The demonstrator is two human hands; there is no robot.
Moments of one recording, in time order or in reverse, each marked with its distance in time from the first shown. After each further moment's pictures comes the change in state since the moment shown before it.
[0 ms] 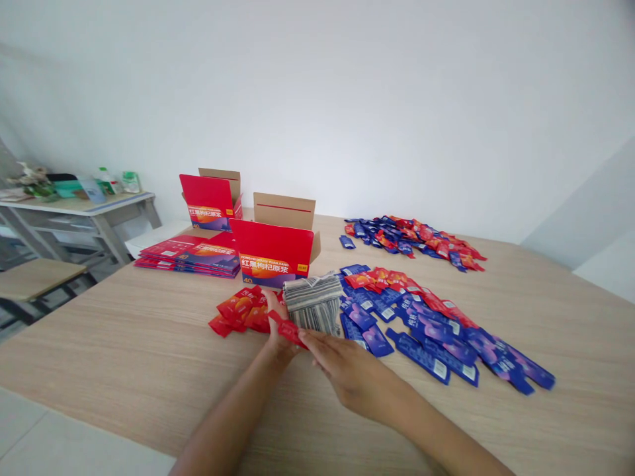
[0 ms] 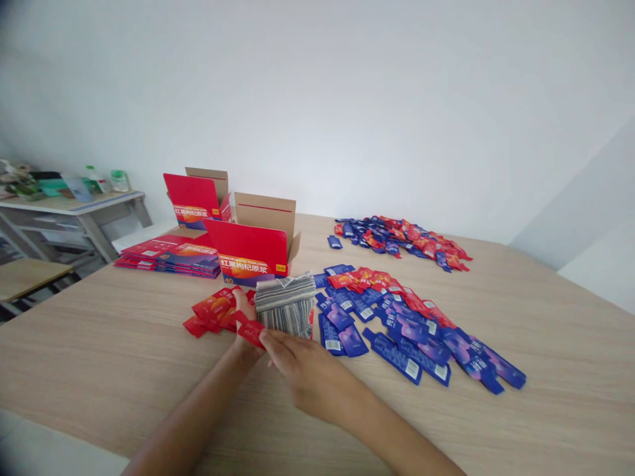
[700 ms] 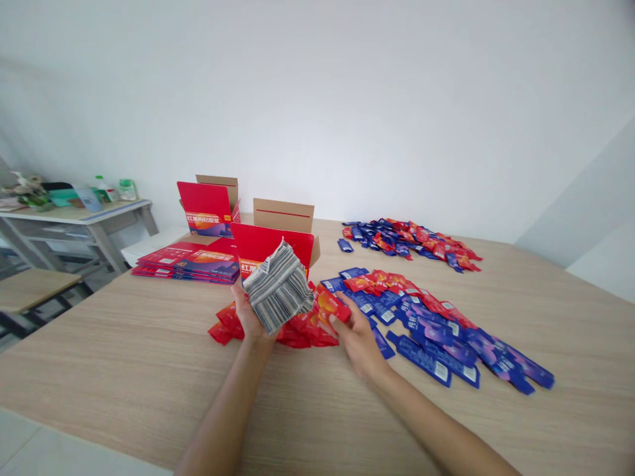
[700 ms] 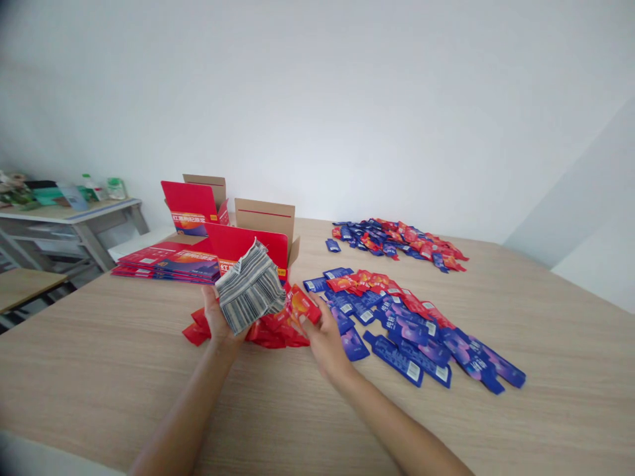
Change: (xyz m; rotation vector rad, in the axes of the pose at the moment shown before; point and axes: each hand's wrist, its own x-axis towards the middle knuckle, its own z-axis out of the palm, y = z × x) left_hand 0.015 0.055 -0.001 -0.194 0.144 0.346; right_hand 0.026 0.055 0.041 1.272 0.864 0.582
